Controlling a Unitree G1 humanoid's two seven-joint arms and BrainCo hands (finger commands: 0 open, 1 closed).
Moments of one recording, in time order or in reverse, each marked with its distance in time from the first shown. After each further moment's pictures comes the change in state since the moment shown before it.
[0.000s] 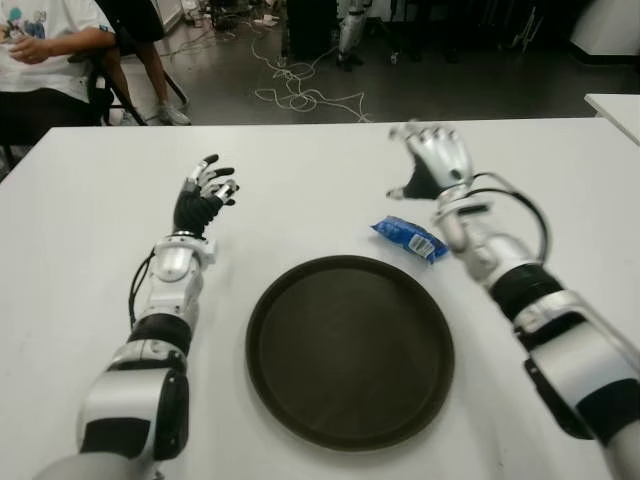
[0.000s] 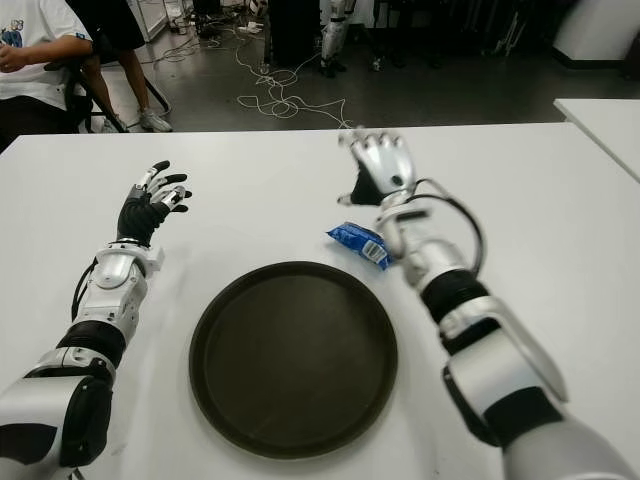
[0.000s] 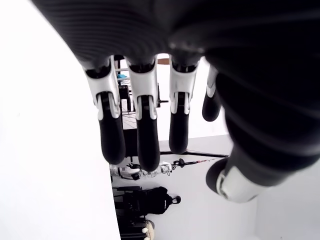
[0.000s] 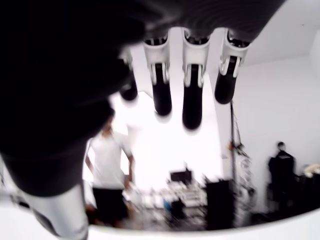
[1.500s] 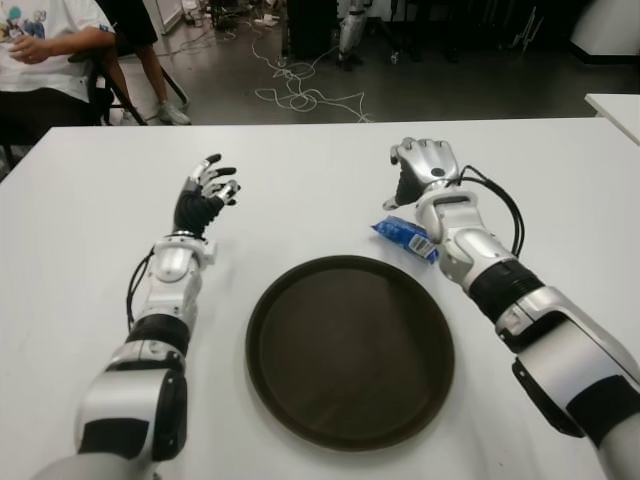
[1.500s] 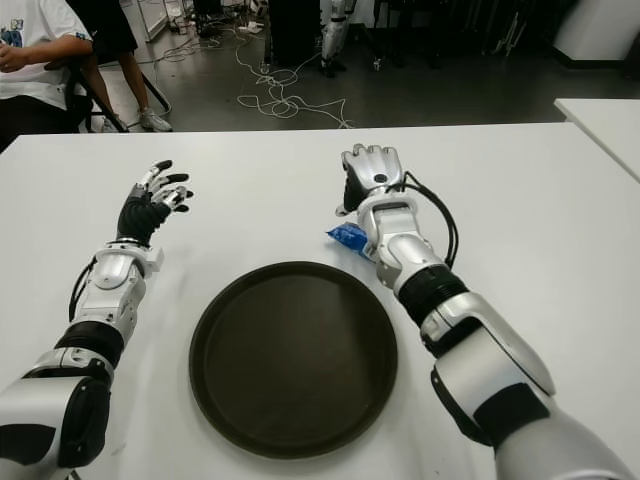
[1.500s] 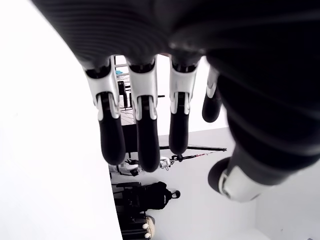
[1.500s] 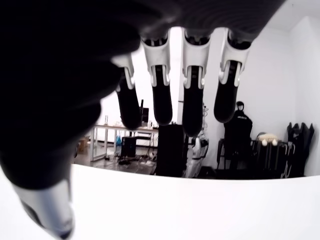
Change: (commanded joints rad) left arm 0.003 0.008 -0.003 0.004 0.014 -0.023 -0.007; right arm 0.005 -0.019 0.031 -0.133 0.008 0.219 0.253
